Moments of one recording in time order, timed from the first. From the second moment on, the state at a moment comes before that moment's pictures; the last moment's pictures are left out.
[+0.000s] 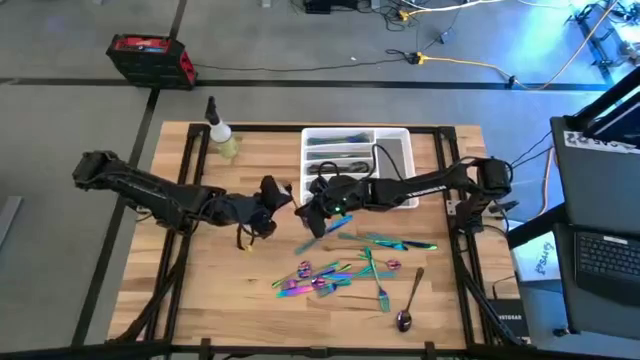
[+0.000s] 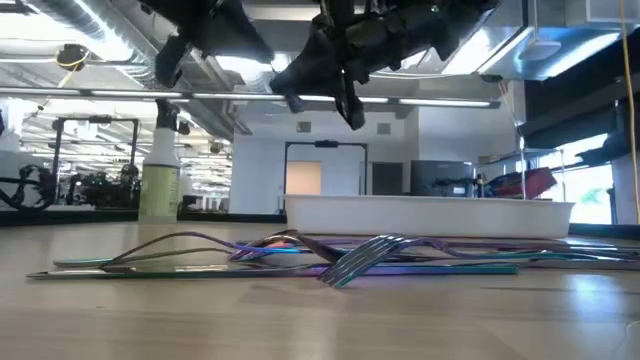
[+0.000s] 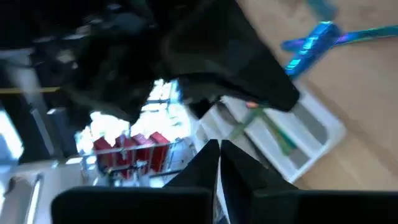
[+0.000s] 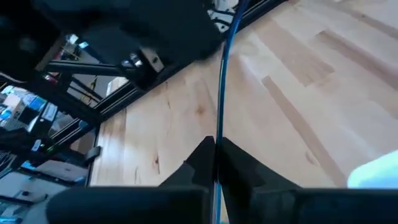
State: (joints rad) left arm -0.24 1.18 0.77 -0.02 -0.69 1.20; right arm 0.01 1.76 1.12 0.21 -0.08 0.61
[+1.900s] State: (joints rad) left arm 0.15 1.37 0.77 0.39 0.10 -0.34; right arm -0.02 1.69 0.77 1.16 0.26 0.53
